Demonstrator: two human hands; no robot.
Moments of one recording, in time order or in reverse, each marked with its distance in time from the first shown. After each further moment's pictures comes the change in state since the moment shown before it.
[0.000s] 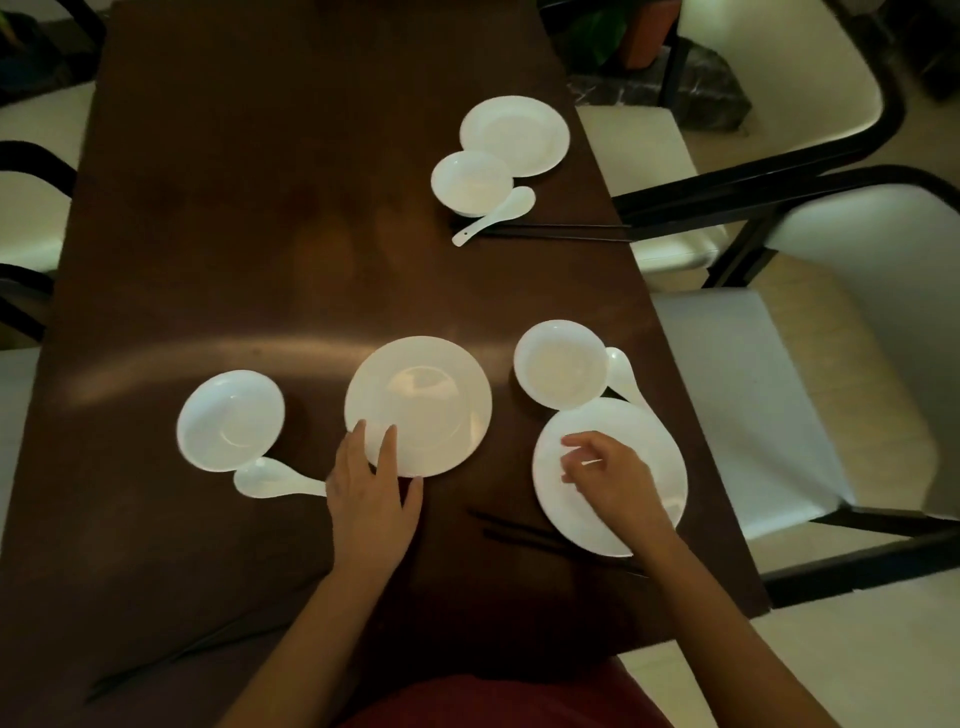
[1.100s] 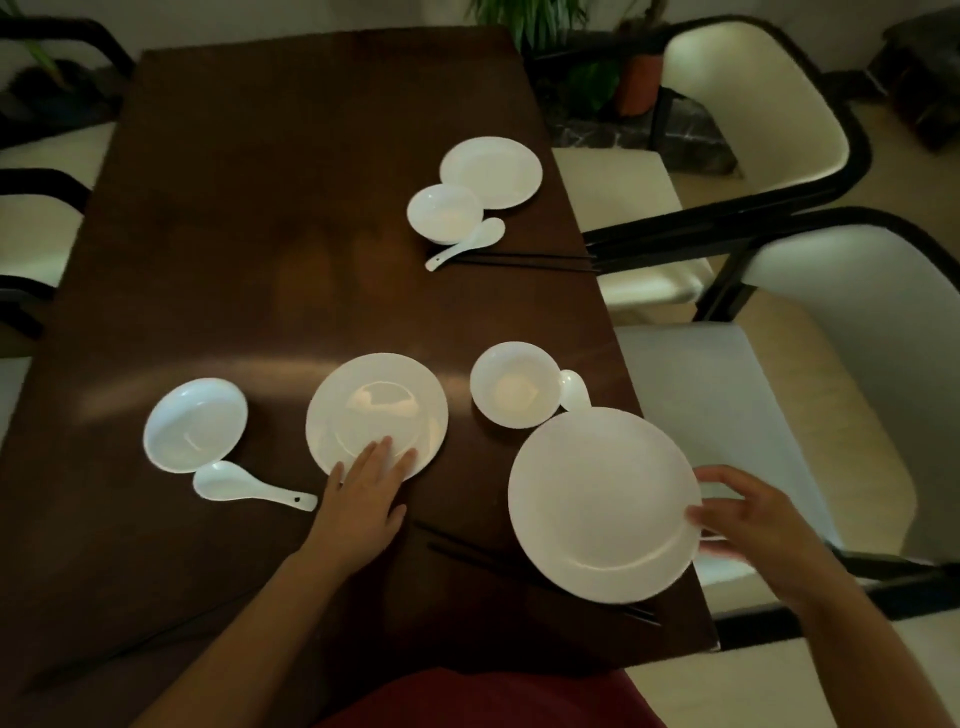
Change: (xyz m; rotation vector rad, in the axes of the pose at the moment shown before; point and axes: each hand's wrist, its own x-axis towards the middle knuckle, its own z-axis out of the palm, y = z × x) left_hand 0.011 0.020 0.016 0.212 -0.348 0.215; right_hand -0.030 0.042 -0.159 0.310 -0.119 0.137
